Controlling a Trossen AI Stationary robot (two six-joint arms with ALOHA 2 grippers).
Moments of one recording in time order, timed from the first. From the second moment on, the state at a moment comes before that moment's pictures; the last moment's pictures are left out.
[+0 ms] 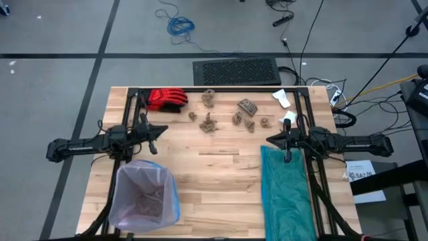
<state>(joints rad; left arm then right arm) 0.10 0.07 0.01 0.04 -0.24 0.06 -0.03 0.10 0.01 0.03 0.08 0.09</state>
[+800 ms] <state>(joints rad) 0.10 0.07 0.01 0.04 -0.24 0.06 -0.03 0.10 0.01 0.44 0.08 0.14</state>
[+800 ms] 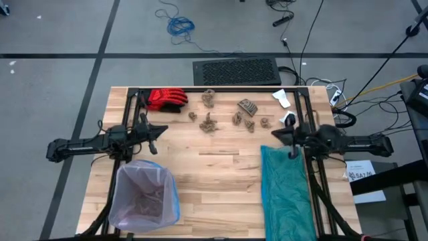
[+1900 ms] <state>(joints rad) 0.10 0.07 0.01 0.04 -0.24 0.06 -0.03 0.77 0.63 0.08 0.23 0.08</state>
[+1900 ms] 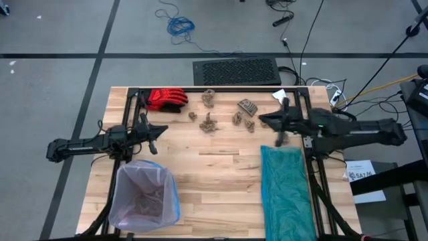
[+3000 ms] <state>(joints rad) 0.10 0.07 0.01 0.04 -0.24 0.06 -0.12 2.03 1.42 -0.32 0.26 -0.07</state>
